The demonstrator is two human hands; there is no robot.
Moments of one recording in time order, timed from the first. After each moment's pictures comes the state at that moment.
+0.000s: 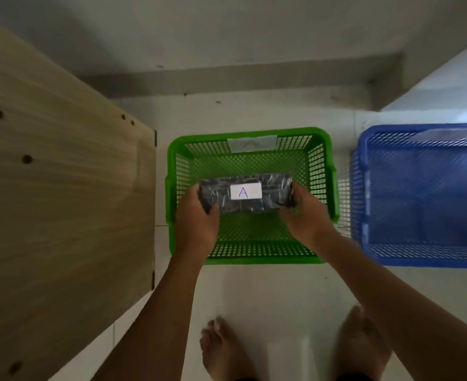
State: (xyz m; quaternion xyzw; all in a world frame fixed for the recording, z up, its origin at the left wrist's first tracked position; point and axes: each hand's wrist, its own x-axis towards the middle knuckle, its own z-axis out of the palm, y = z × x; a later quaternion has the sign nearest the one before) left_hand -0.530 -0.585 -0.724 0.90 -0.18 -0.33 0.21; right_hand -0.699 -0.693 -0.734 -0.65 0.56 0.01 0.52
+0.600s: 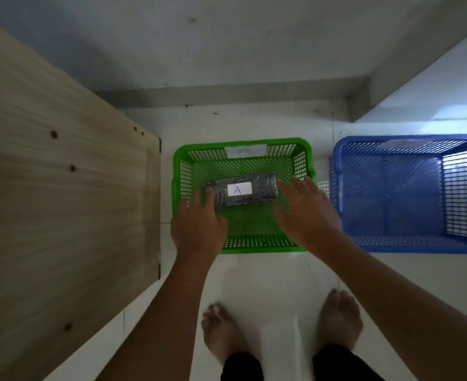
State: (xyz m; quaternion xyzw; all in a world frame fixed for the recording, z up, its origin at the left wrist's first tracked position) left_hand -0.542 -0.578 -0.664 0.88 -0.36 -0.30 -0.08; right_hand -0.705 -0.703 -0.646 -0.81 0.47 0.19 0.30
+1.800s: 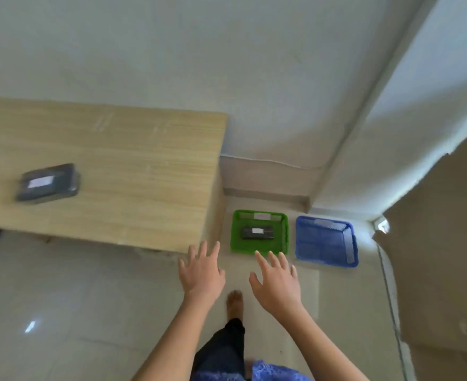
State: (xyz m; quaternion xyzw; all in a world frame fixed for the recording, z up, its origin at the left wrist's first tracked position) left_hand -0.657 -0.259 -0.050 0.91 -0.35 -0.22 -0.04; right_hand -0.806 -0.347 -0.055 -0.85 0.44 0.13 0.25
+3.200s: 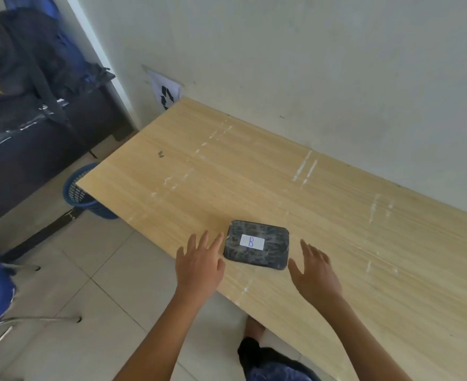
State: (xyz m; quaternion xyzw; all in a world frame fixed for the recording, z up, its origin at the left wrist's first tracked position) left_hand -0.081 0.005 -0.015 0.96 -0.21 -0.16 0.02; right_hand -0.210 -0.221 -0.024 -0.90 0.31 0.12 0.27
